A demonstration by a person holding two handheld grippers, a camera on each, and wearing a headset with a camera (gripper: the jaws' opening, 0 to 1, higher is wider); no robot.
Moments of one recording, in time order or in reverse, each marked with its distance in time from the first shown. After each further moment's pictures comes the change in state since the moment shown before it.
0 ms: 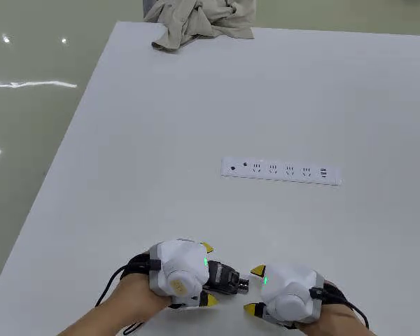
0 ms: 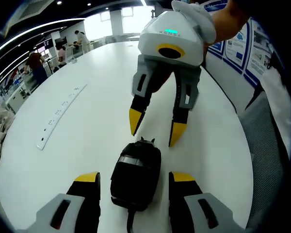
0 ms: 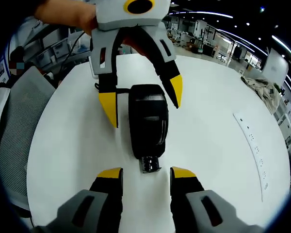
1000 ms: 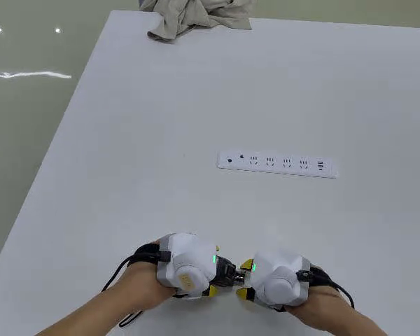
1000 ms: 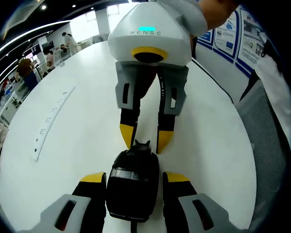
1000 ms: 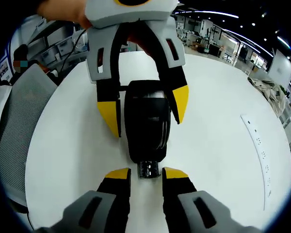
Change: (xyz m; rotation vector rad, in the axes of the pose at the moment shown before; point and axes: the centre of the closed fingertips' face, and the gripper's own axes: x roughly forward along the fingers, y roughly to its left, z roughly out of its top) left arm 0.013 -0.005 0.005 0.094 0.031 -0.045; right arm 0.016 -0.001 0.001 -0.026 0.011 0.048
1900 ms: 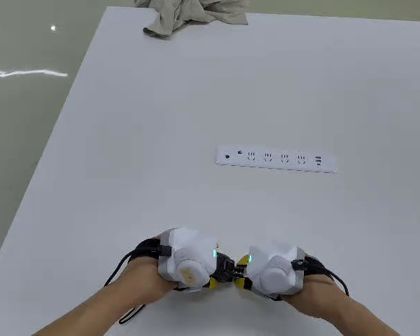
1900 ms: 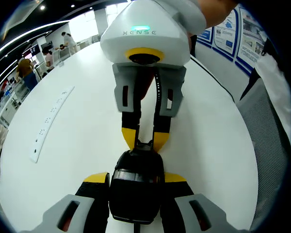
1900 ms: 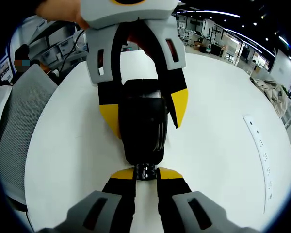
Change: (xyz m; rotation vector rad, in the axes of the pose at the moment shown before) left arm 0.004 0.003 -0.001 0.014 0.007 -0.001; right arm 0.004 -0.003 0.000 -0.008 0.003 0.020
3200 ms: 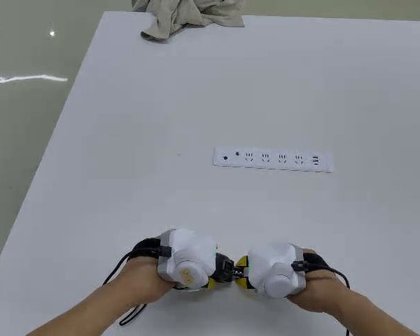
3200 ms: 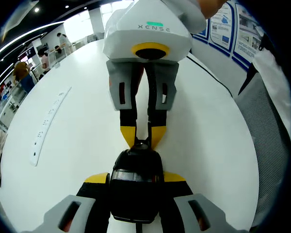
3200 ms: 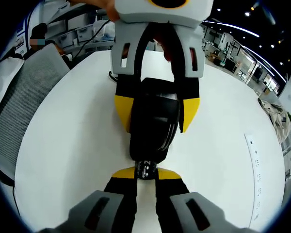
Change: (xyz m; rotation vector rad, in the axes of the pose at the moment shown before) left arm 0.000 -0.001 -0.001 0.033 0.019 -0.012; right arm -0.003 0.000 -0.002 -0.188 -0.006 0.019
